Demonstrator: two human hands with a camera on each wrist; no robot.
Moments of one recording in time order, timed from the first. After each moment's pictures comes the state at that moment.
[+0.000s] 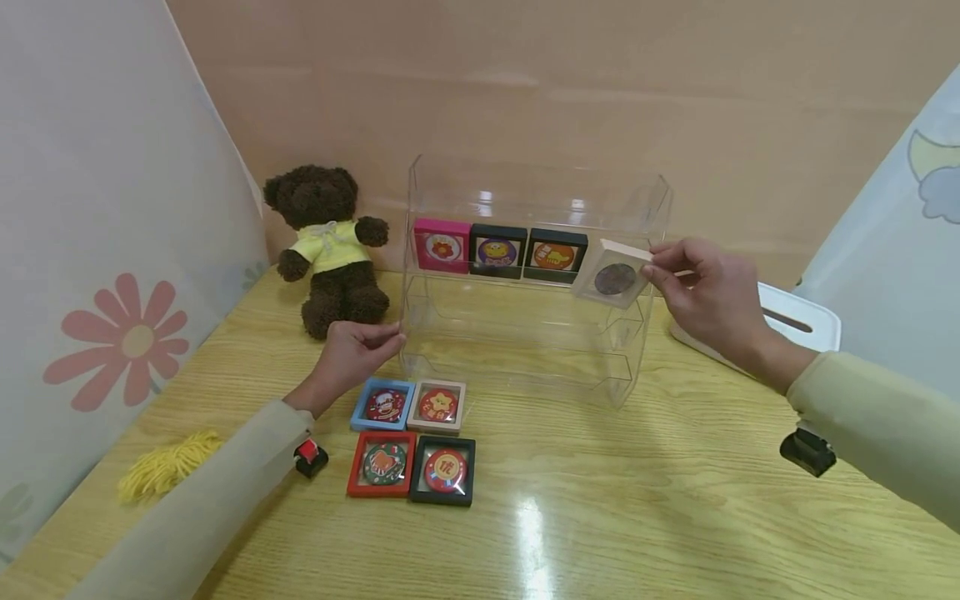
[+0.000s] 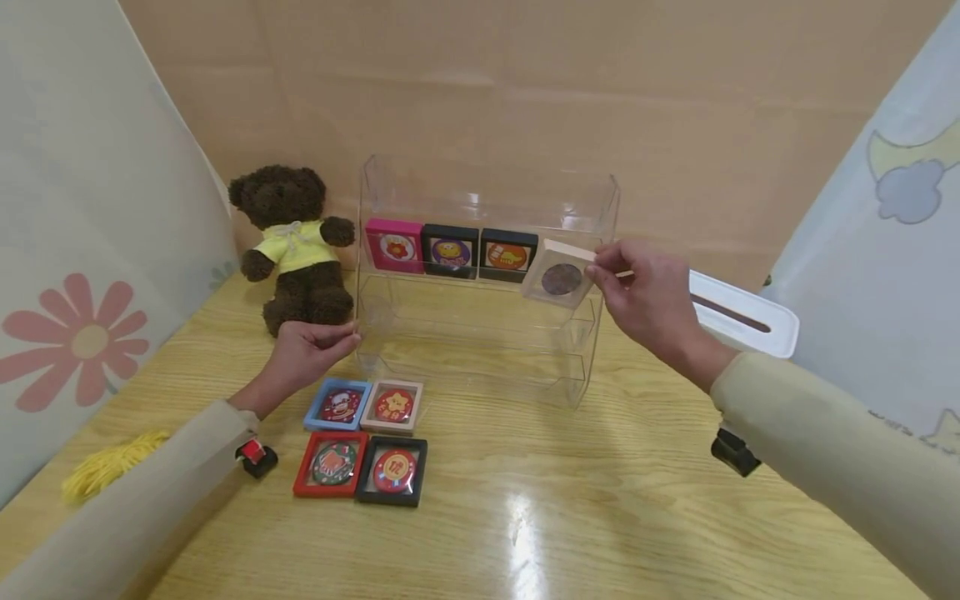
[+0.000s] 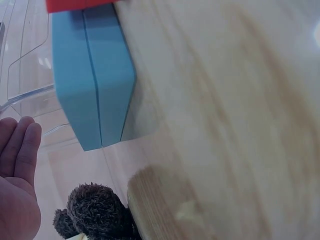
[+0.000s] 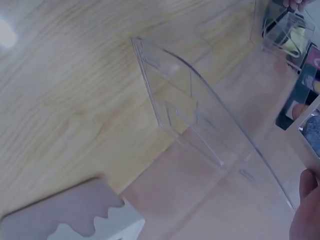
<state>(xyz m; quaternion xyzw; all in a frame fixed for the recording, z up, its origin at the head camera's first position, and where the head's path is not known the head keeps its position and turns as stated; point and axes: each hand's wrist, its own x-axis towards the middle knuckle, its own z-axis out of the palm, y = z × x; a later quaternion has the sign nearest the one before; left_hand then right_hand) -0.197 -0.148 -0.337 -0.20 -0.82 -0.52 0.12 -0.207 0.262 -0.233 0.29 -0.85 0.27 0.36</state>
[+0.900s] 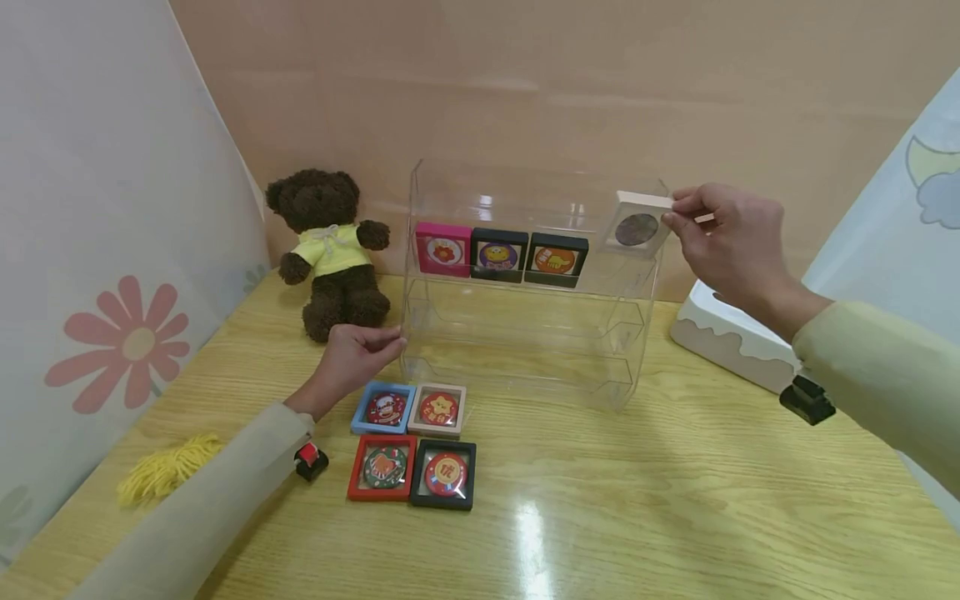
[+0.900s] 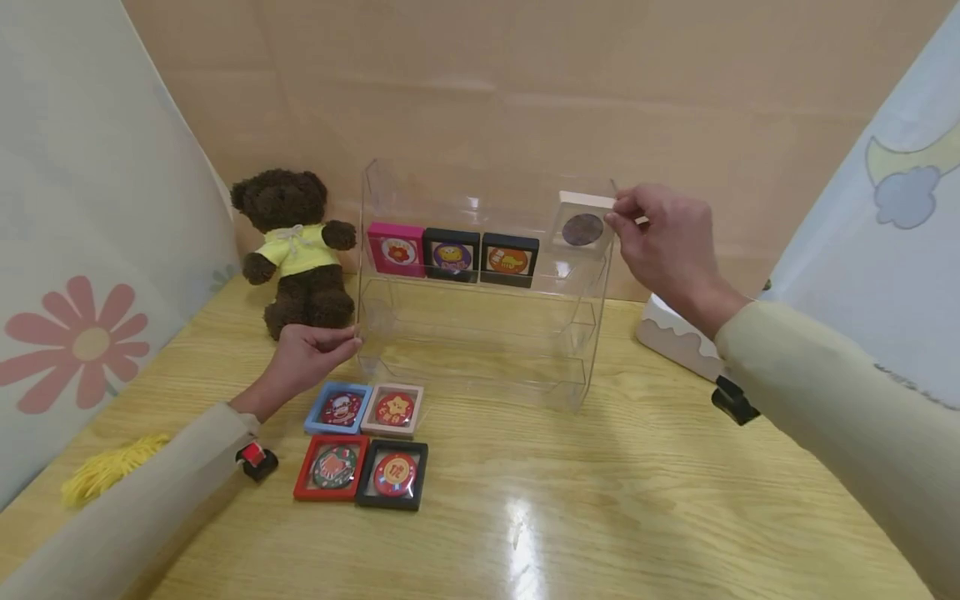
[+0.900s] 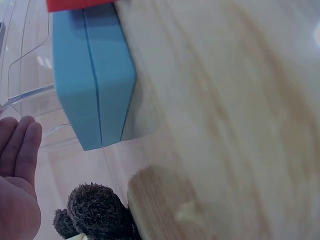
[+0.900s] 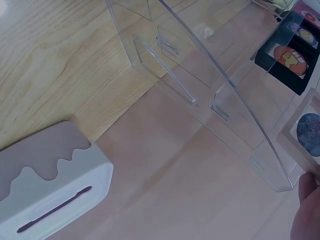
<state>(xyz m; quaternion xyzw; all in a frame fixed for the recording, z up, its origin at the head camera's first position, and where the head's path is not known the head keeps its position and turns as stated) -0.197 -0.147 -0.337 -0.20 -0.82 -0.52 0.12 -0.232 0.266 -0.188 0.24 -0.86 0.21 0.40</state>
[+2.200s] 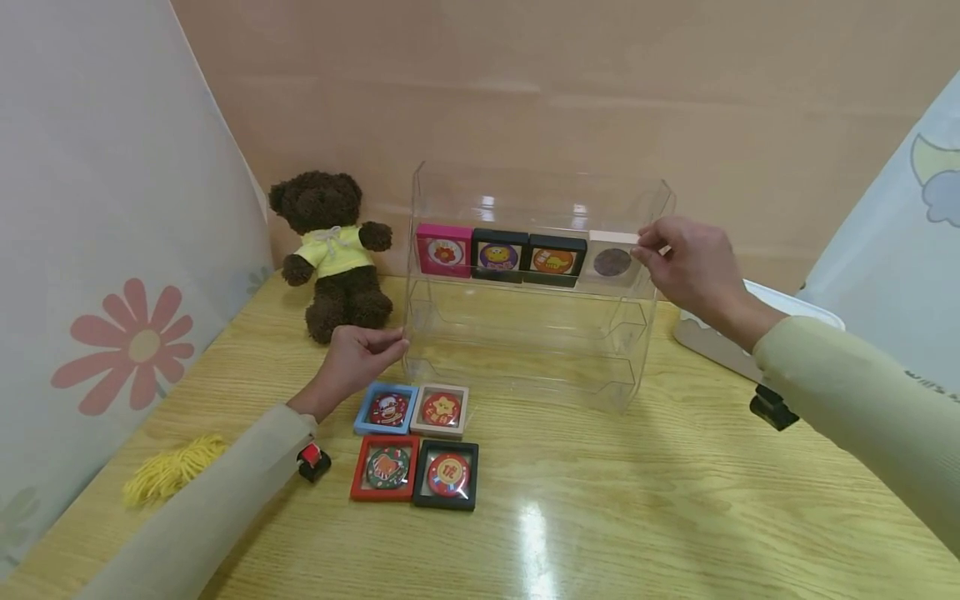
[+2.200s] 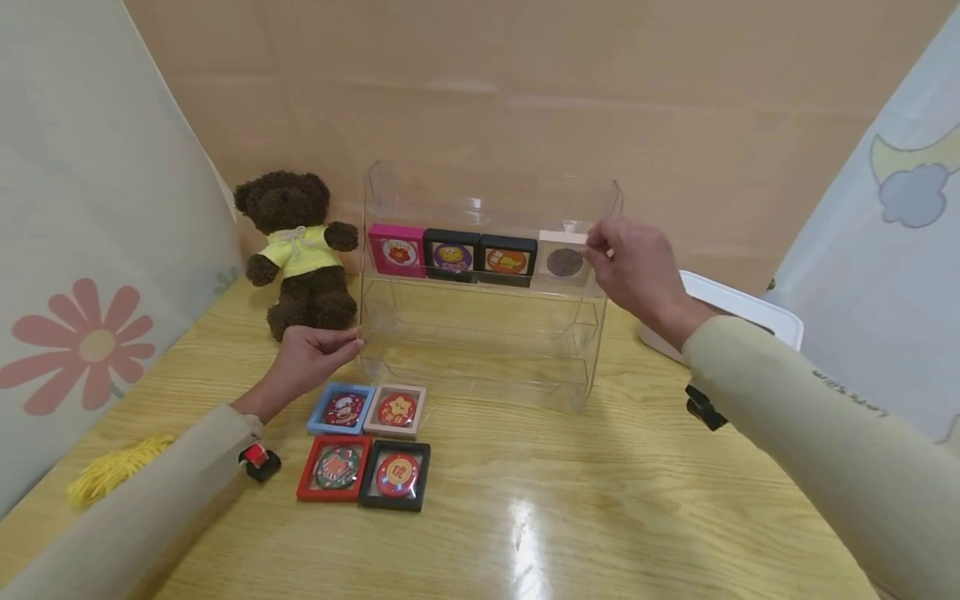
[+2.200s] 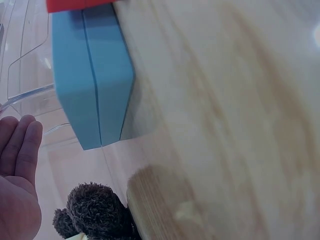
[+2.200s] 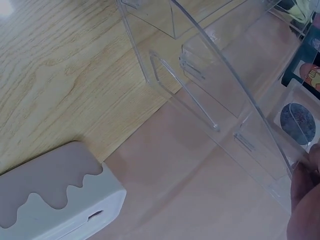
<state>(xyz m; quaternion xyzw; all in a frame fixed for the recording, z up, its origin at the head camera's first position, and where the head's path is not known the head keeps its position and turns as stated) -0.191 -0.146 -0.333 -0.20 -0.82 -0.53 0.11 -0.239 0.260 -0.217 0.27 -0.90 0.16 0.31</state>
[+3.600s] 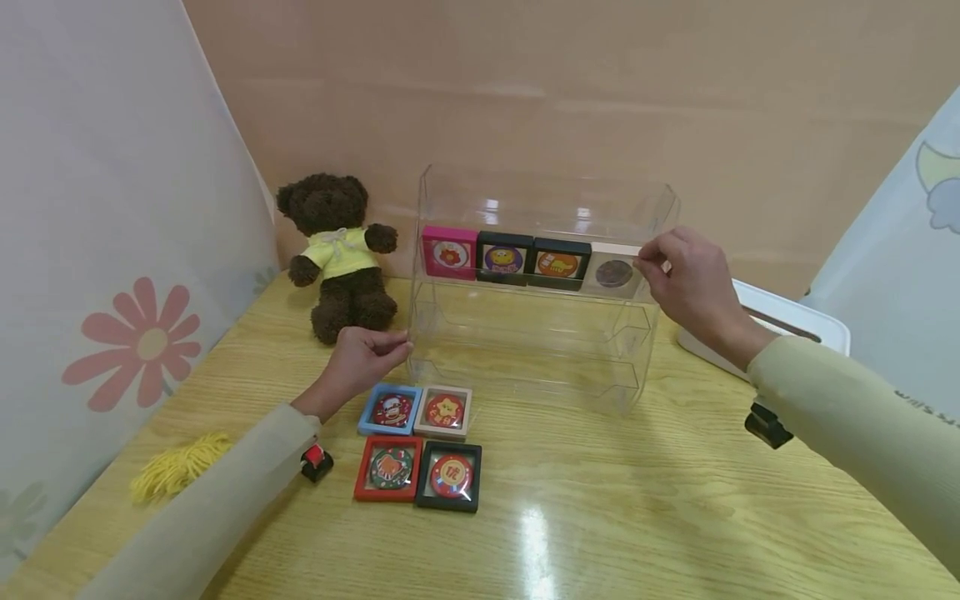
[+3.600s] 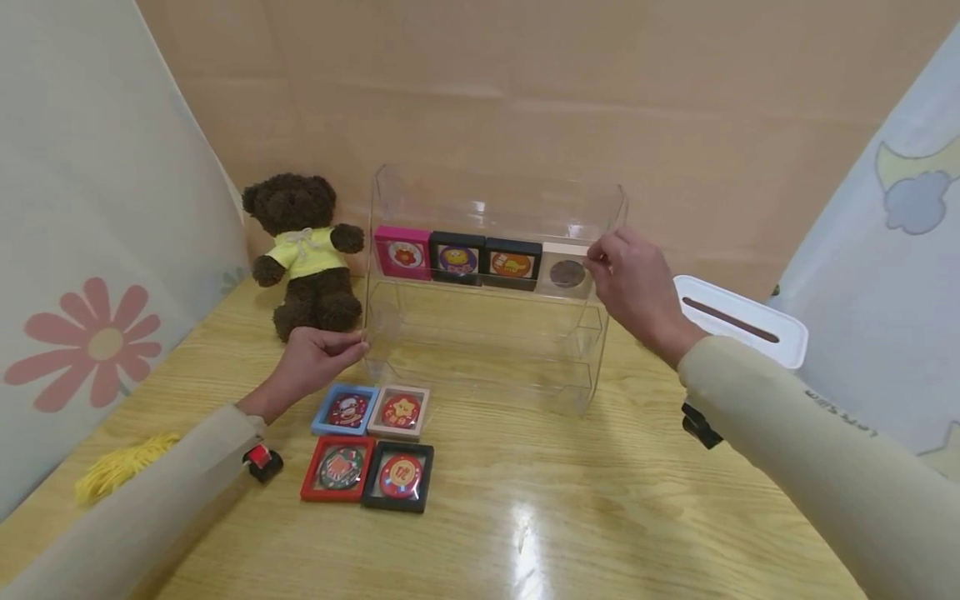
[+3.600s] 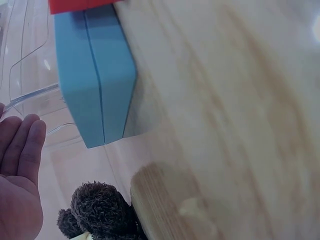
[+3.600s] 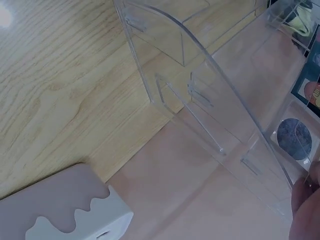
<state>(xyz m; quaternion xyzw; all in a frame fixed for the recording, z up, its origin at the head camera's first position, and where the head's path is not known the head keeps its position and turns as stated) -0.211 -0.156 -0.360 -0.20 -0.83 -0.51 0.12 -0.233 0.255 -0.230 0.27 -0.88 0.16 0.35</state>
